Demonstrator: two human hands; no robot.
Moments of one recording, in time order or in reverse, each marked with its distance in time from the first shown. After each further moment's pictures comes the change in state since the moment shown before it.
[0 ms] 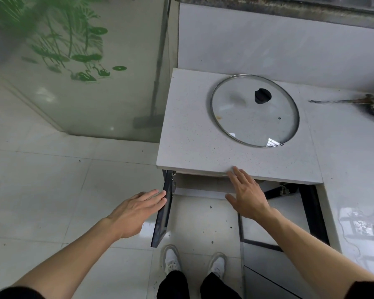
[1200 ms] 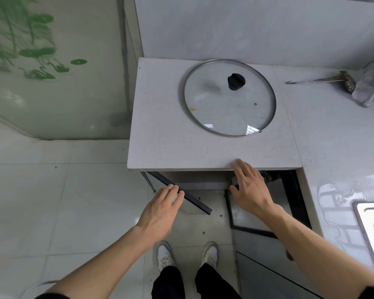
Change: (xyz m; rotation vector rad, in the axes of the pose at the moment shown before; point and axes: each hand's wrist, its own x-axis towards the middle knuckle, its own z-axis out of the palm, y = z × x) left_hand 0.098 0.101 -0.004 0.100 0.114 -0.112; right_hand -0.015 0.057 -0.004 0.079 0.134 0.118
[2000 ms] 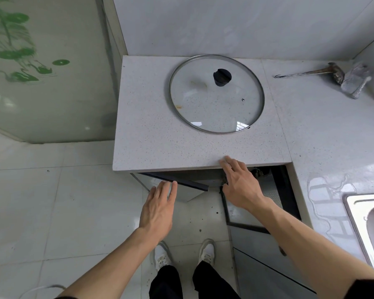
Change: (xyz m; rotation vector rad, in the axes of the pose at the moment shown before) left_hand 0.027 0.026 0.018 -0.110 0.006 -0.178; right_hand 0.006 0.008 -0.007 0.041 -0.040 -0.015
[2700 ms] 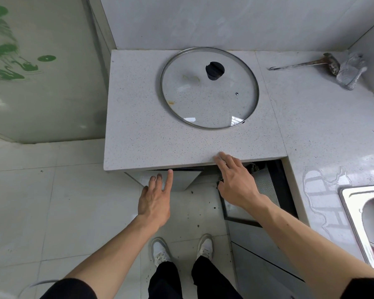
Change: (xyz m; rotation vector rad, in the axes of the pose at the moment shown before) left_hand 0.030 0.001 0.012 0.012 -0.107 -0.115; right_hand 0.001 0.007 0.008 0.025 0.025 -0.021
